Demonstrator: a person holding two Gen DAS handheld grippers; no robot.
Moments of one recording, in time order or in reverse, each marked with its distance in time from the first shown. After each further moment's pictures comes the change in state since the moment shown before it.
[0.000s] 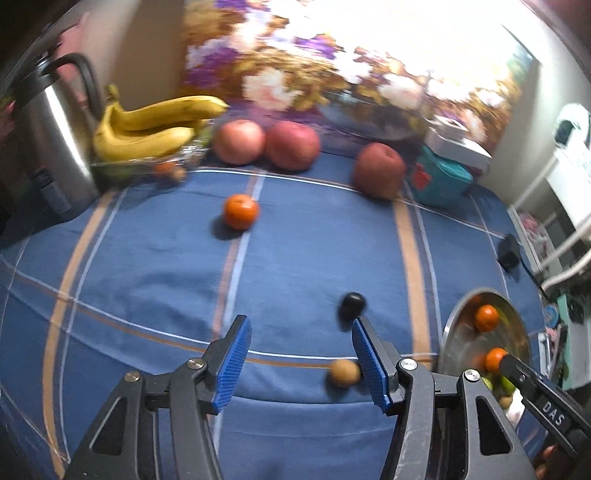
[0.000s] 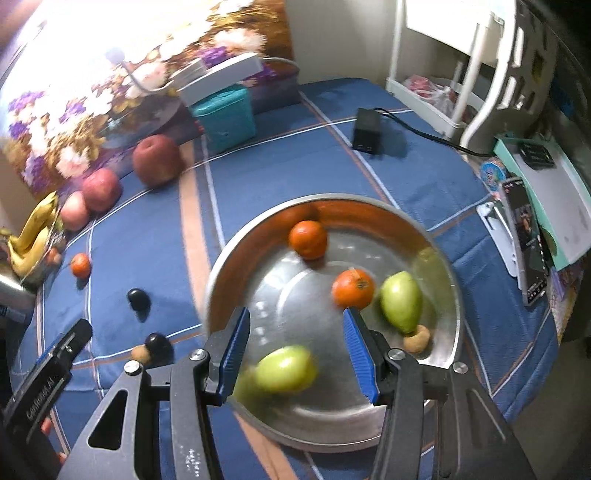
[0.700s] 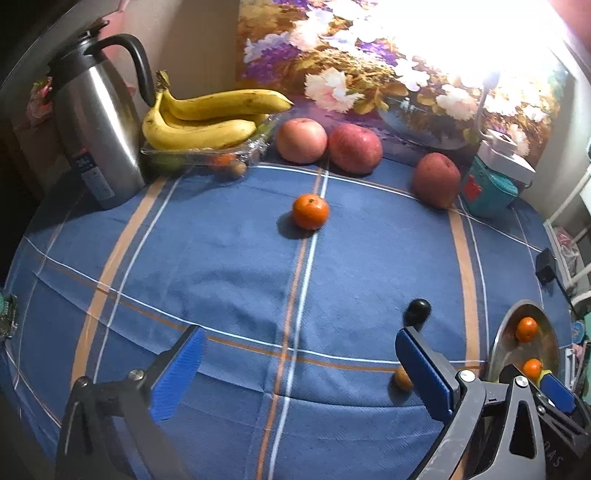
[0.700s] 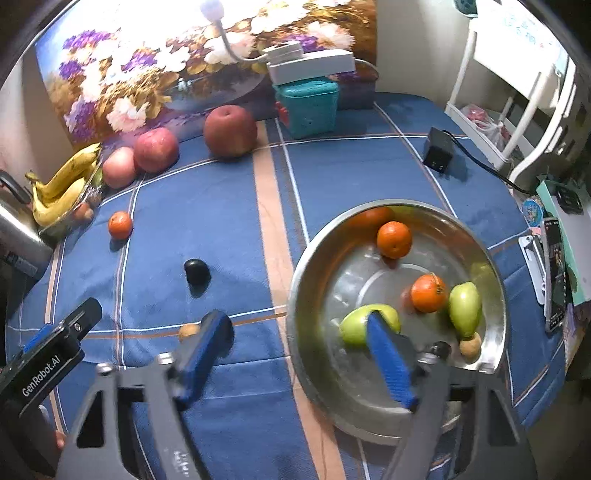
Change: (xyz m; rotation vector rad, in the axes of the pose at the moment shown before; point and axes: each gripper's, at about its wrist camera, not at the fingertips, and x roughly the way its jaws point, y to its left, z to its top) left arm 0.002 0.034 0.000 -0.041 -0.008 0.127; right arm 0.004 0.070 -0.016 -0.162 -0.011 0.052
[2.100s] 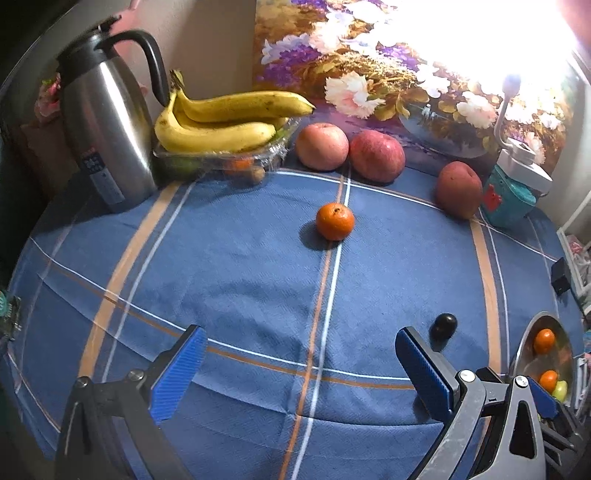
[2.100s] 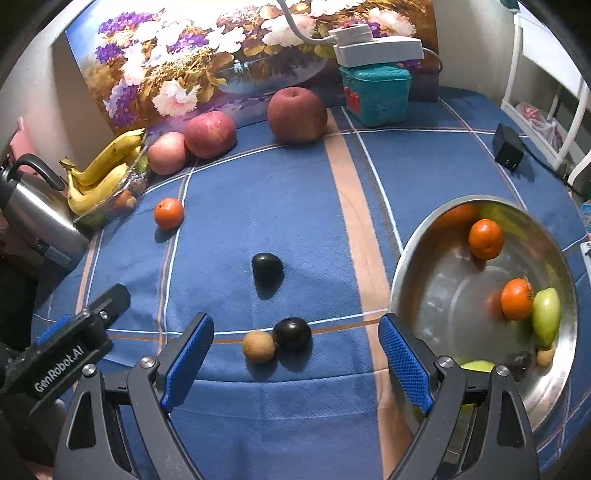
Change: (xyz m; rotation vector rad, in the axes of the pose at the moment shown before) left arm 0.016 0.014 0.003 -0.022 -0.018 0.019; right arm 0.030 0.037 -0.006 -0.015 -0.012 0.192
